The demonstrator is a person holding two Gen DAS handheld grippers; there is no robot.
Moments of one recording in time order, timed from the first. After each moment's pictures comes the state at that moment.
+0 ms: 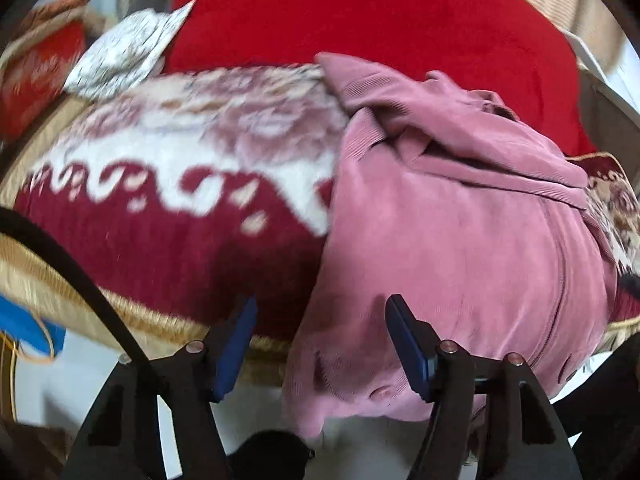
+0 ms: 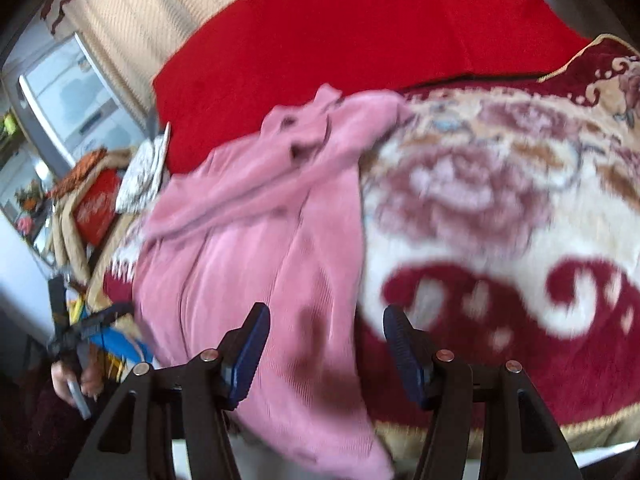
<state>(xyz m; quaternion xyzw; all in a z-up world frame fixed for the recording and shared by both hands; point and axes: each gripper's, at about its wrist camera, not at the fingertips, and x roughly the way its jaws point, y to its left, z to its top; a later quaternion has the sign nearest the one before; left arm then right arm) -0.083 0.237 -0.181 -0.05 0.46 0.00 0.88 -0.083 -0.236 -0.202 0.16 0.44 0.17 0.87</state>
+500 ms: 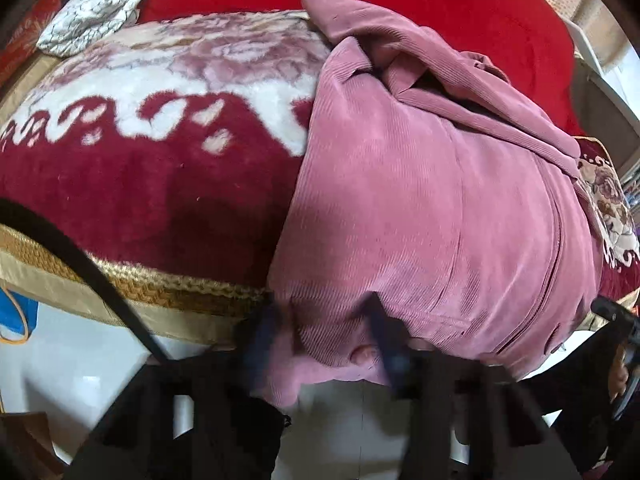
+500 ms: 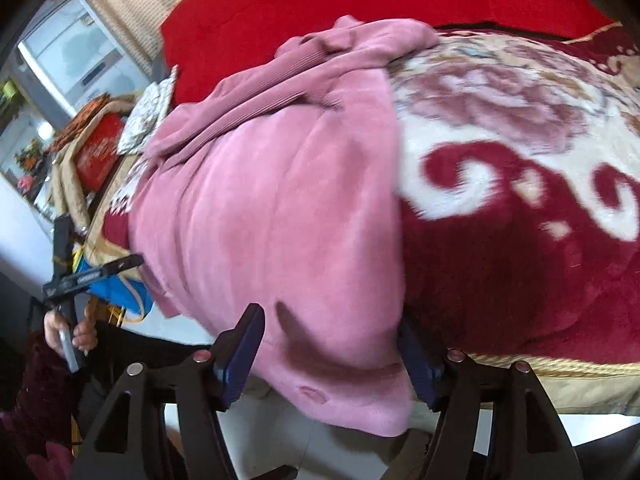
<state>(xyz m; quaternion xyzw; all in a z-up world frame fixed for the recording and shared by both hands) -0.079 0.237 -0.212 -0.09 0.53 -0.05 0.84 -0.108 -0.203 -0.241 0.13 0.50 0.21 0.83</state>
